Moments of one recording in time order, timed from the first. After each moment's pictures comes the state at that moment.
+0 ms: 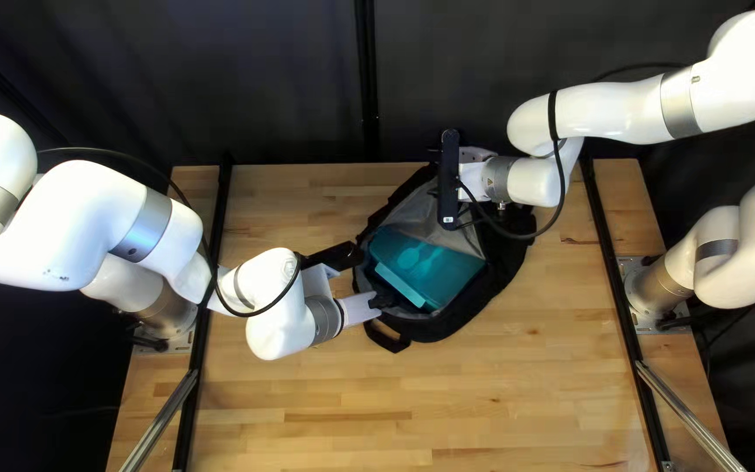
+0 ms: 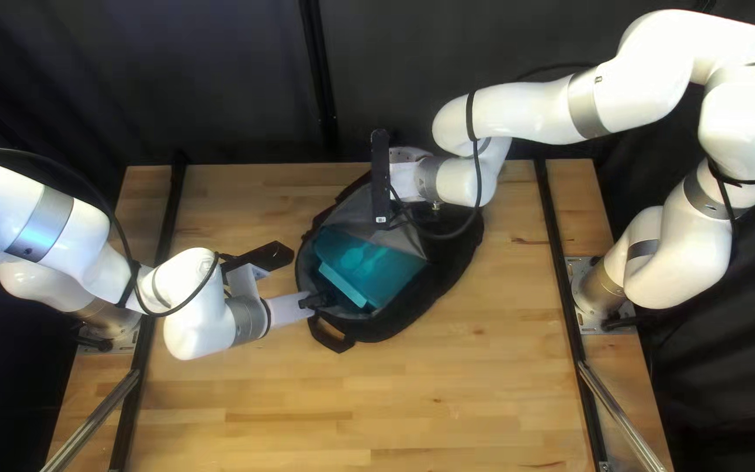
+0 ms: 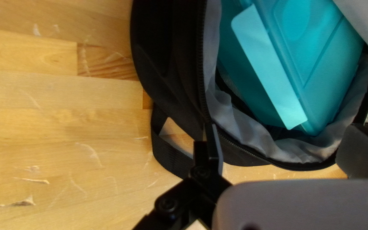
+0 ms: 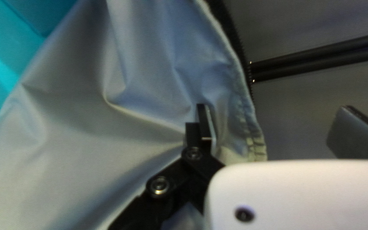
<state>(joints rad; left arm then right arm) 0.55 -0.08 -0.79 0.59 1.31 0.51 -3.11 -0.35 0.00 -0.06 0.78 -2.09 0.29 1.30</state>
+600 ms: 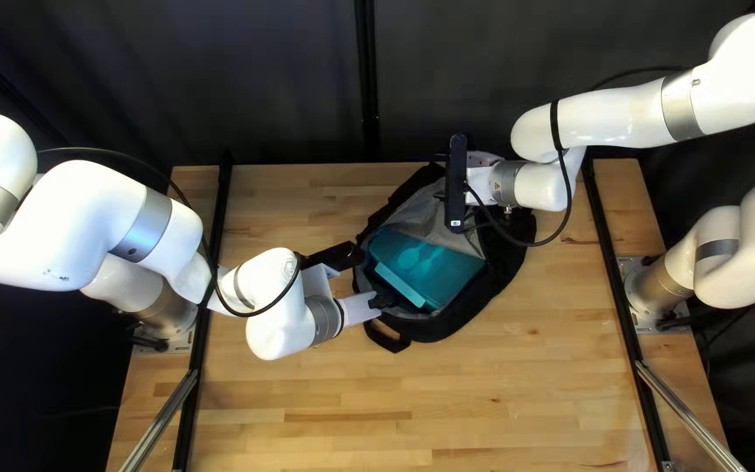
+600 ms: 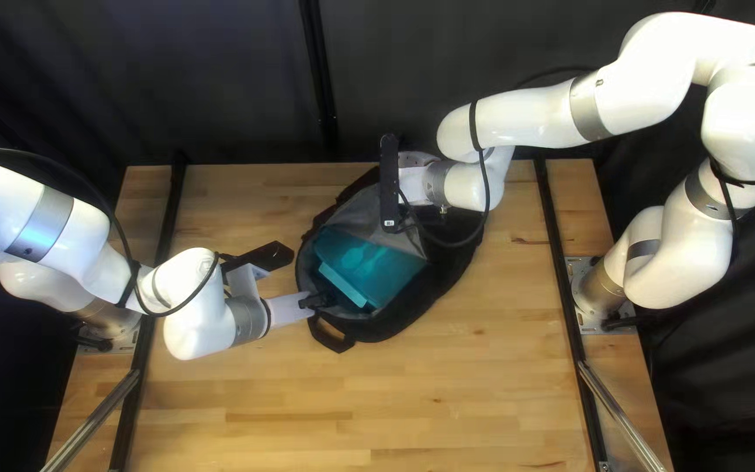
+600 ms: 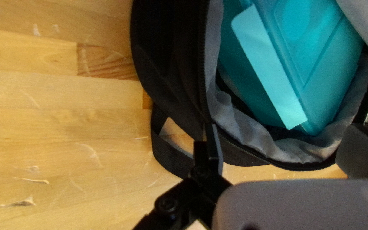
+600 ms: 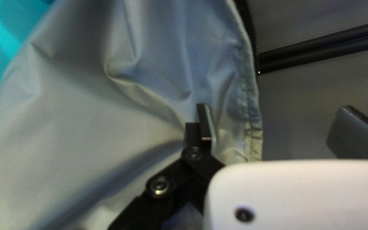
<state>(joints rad) 0.55 -0.08 -0.79 0.59 1.31 0.51 -3.11 -0.35 -0.01 -0.06 0.76 -2.14 0.29 1.34</state>
